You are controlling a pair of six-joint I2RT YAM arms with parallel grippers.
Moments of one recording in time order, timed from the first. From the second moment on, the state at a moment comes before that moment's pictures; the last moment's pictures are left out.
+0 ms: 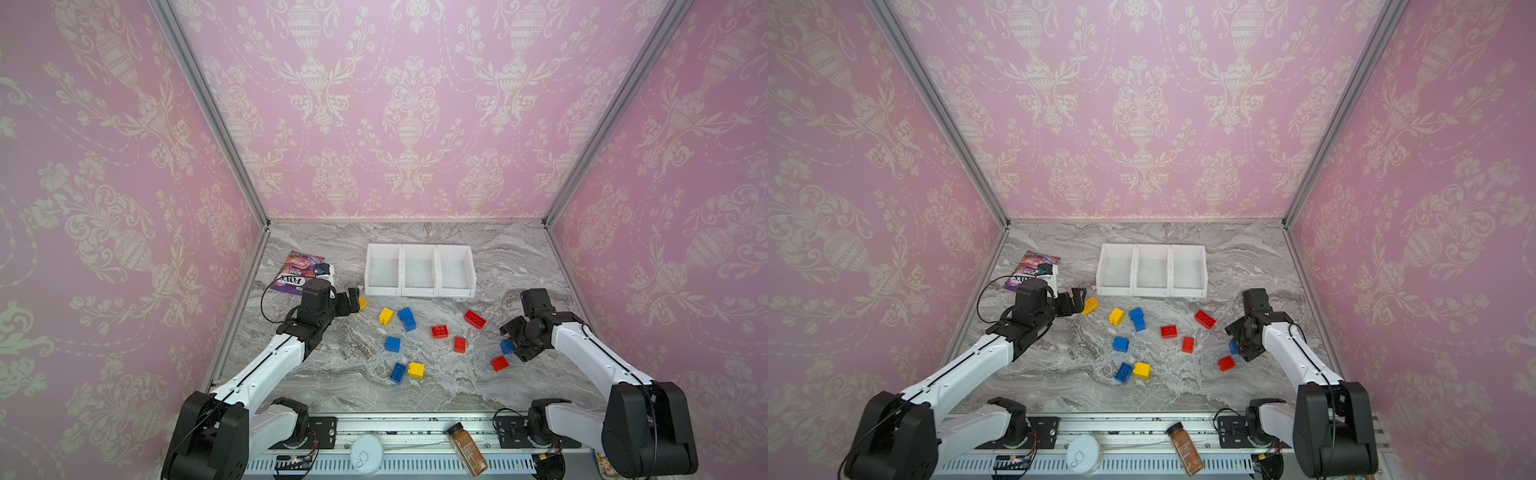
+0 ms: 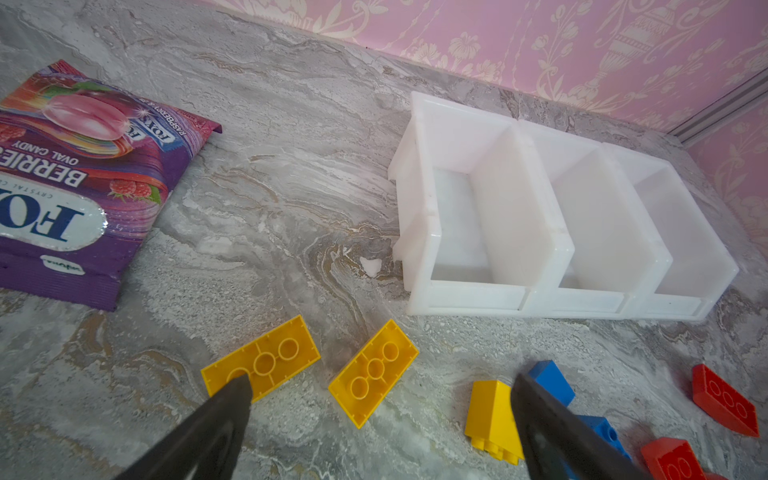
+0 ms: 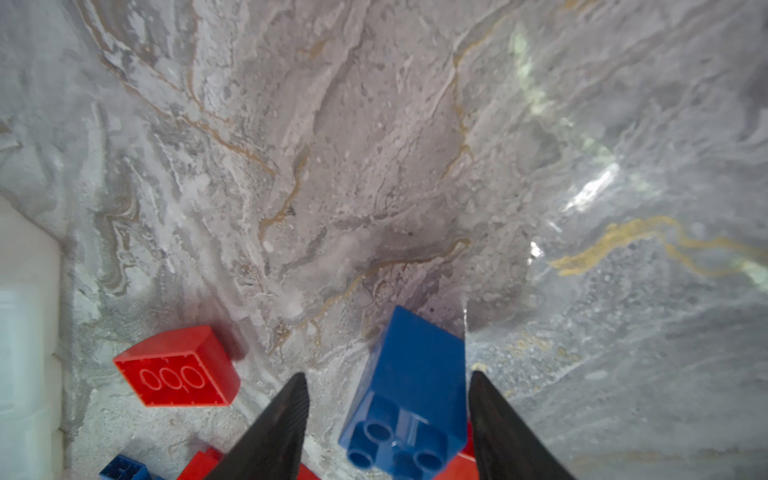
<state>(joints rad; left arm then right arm) -0.28 1.13 0.57 -0.02 0.00 -0.38 0.00 1.20 0.61 -0.72 -0.06 1.08</state>
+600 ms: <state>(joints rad) -0.28 1.12 0.57 -0.03 0.00 -0.38 0.00 1.21 0.60 -0.70 -0.07 1.07</state>
